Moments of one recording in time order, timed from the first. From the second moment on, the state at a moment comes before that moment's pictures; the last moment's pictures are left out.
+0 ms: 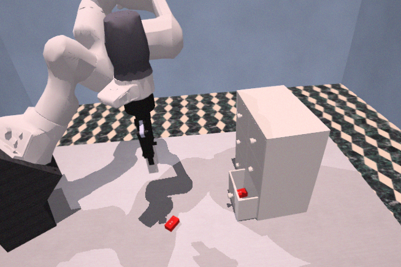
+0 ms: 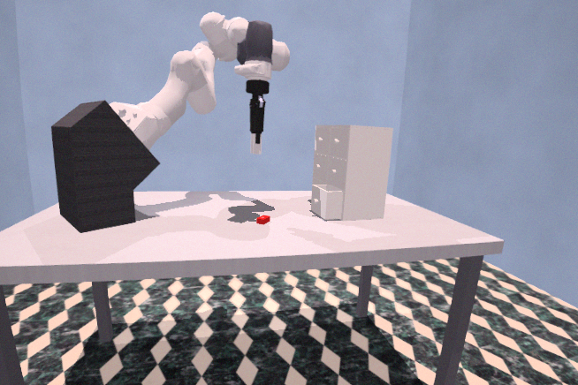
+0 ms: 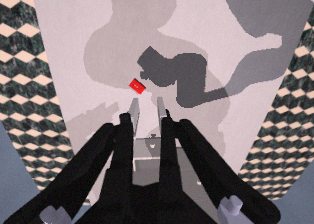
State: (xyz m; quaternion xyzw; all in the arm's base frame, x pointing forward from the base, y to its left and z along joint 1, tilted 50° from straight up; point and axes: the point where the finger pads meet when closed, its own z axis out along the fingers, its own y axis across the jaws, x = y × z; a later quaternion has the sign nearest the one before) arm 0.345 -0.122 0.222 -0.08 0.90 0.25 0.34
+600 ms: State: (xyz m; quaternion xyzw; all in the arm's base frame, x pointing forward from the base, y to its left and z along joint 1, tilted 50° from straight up) arm 0.345 -0.122 0.222 -0.08 0.90 0.25 0.34
